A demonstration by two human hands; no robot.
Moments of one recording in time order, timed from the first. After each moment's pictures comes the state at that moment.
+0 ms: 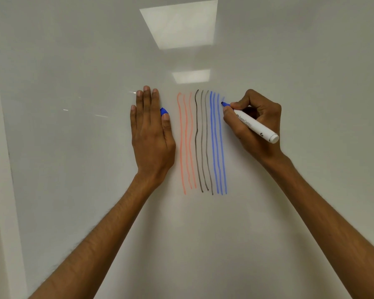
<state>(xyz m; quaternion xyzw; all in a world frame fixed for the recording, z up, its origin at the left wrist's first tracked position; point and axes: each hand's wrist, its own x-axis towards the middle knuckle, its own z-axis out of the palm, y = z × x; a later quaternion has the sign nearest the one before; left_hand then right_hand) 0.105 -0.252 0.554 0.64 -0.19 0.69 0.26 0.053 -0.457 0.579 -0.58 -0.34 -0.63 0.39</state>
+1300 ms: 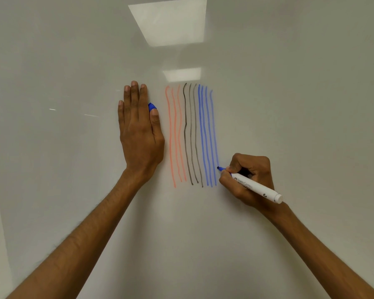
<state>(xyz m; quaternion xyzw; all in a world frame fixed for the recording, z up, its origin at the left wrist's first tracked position) 0.107 -0.250 0.551 0.64 -0.20 0.70 0.26 0.049 -0.474 0.473 -0.65 -0.37 -0.57 0.34</state>
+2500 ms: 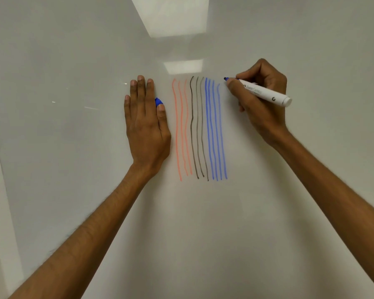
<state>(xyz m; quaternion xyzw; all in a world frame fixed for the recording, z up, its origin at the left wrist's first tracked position) 0.107 -0.249 0.549 0.64 -0.20 0.70 0.25 0.043 -0.472 0.596 -0.59 -0.32 -0.58 0.47</state>
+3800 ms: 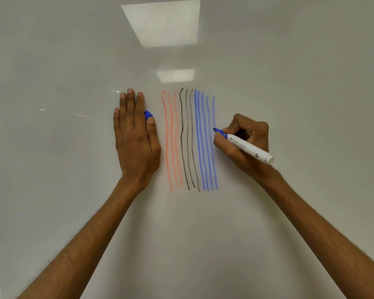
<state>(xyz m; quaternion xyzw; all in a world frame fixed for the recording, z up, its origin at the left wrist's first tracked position) 0.104 -0.248 0.545 0.65 -0.20 0.69 0.25 0.052 -0.475 0.541 -0.62 -0.36 -0.60 0.35</state>
